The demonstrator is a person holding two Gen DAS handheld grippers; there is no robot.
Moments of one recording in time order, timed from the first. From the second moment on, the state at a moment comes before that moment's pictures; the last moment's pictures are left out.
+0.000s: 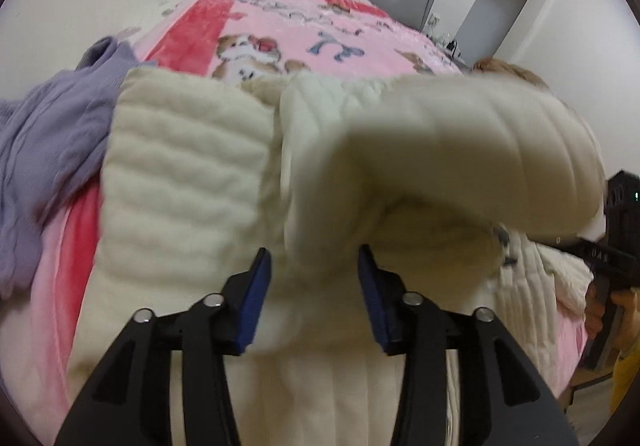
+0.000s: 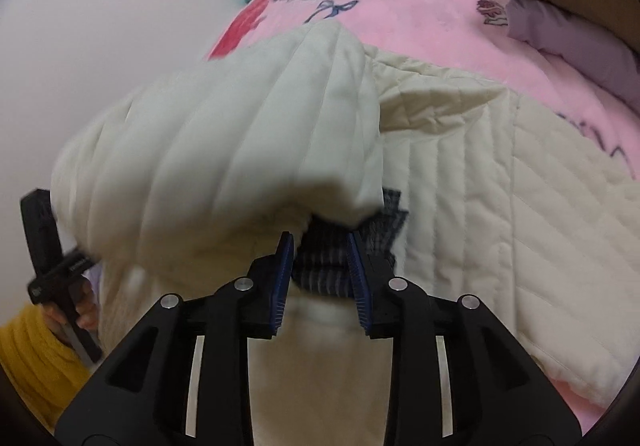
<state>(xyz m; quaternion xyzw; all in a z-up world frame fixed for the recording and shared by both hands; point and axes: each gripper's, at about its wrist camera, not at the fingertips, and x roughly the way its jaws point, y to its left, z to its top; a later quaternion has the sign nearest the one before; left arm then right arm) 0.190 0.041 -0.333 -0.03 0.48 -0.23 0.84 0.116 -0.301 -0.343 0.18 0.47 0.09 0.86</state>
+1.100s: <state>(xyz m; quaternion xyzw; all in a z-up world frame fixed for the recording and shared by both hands) 0.215 0.029 -0.268 -0.23 0.45 -0.28 0.81 0.145 -0.289 -0.290 0.29 0.41 0.12 0.86</state>
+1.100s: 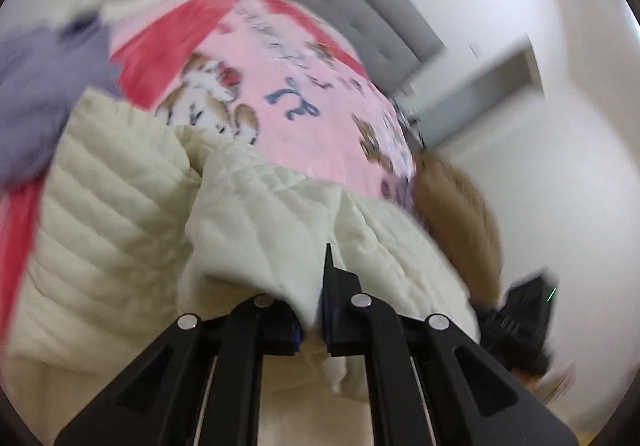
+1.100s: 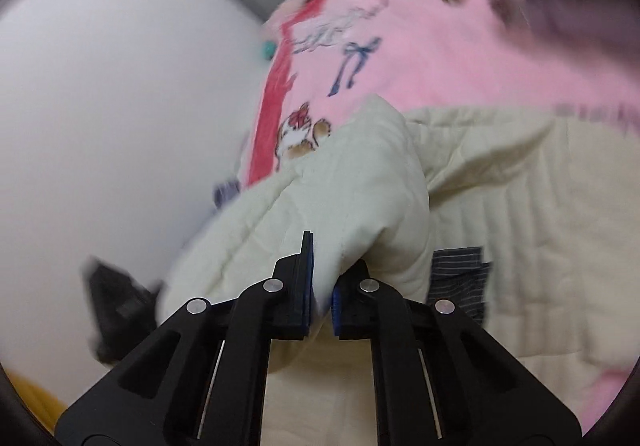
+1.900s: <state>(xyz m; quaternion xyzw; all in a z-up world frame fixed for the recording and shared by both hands) 0.159 0.024 -0.326 -0.01 0.52 -0.24 0.82 0.104 -0.276 -0.351 0.19 0.52 0.06 0.83</state>
